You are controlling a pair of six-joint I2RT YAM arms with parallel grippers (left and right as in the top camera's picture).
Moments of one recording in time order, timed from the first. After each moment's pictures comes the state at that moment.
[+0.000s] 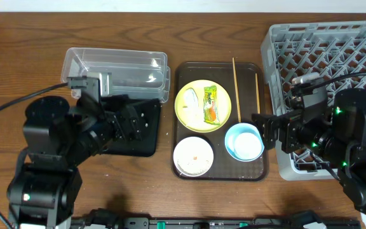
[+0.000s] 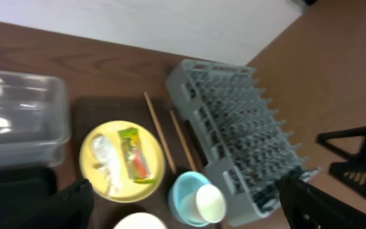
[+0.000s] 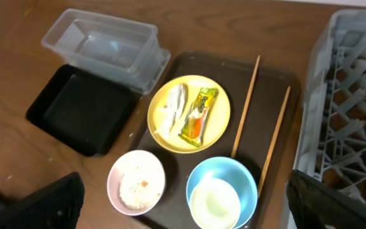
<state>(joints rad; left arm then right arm) -0.12 0.88 1.19 -0.76 0.58 -0.41 0.28 0.98 1.37 -1.10 -0.26 0.13</state>
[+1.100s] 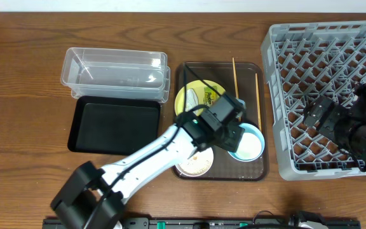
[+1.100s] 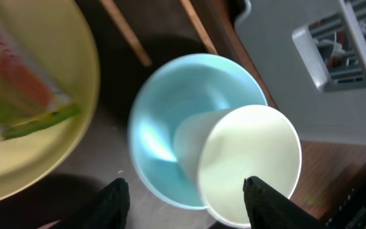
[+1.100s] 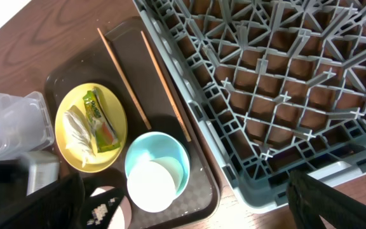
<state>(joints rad) -0.89 1.70 1.20 -0.53 0.17 -0.44 -0.15 1.07 1.38 -1.30 -0.13 0.44</state>
